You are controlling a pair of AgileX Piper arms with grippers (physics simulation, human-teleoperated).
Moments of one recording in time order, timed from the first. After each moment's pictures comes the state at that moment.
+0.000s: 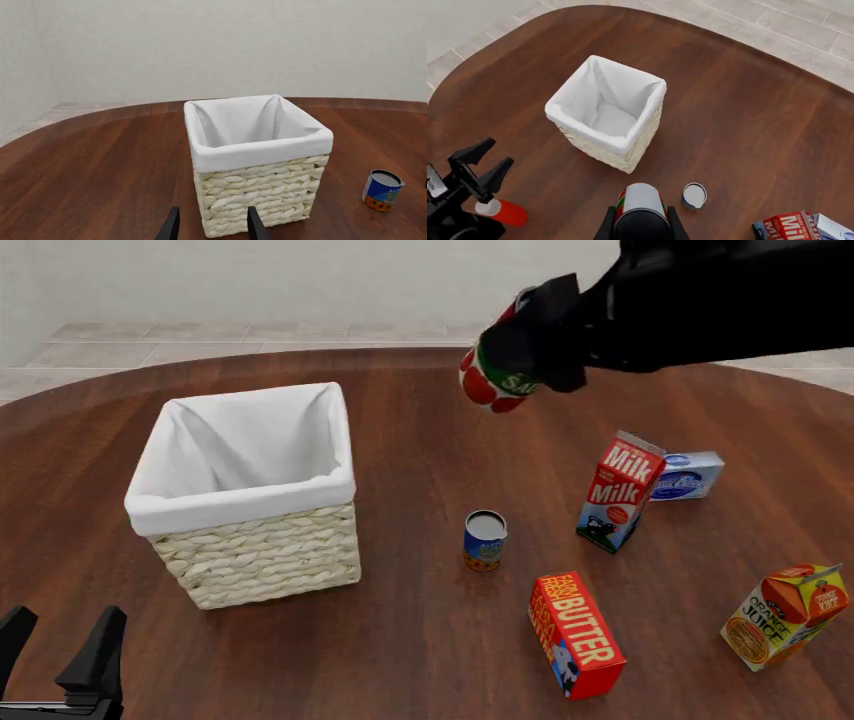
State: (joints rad) left arm 0.00 0.03 0.00 -0.02 0.00; right arm 0.73 1.26 -1.66 0.98 0.05
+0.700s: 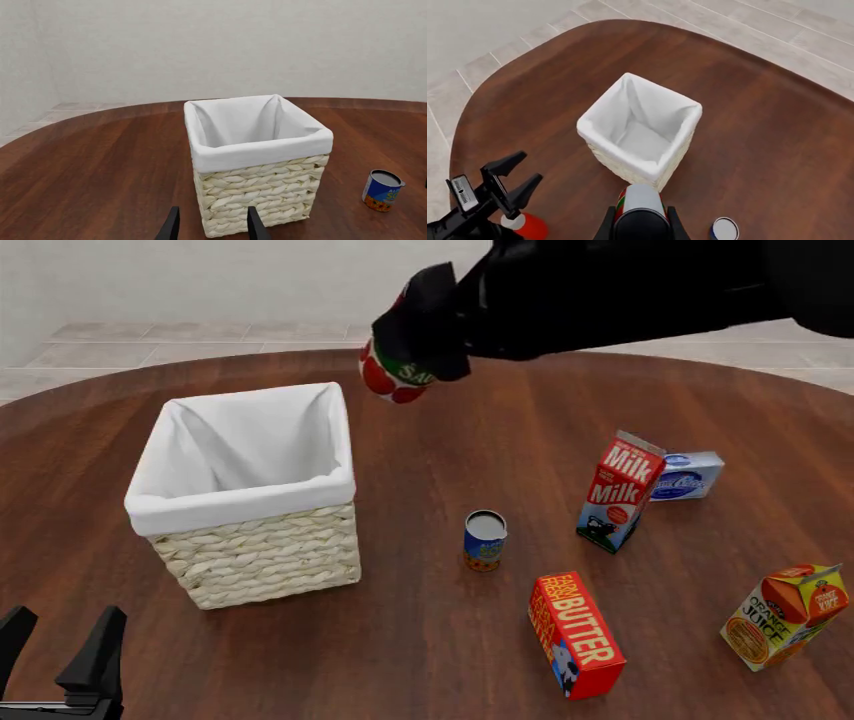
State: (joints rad) left arm 0.00 0.03 0.00 -0.02 0.00; right arm 0.85 1.41 -1.77 0.89 0.08
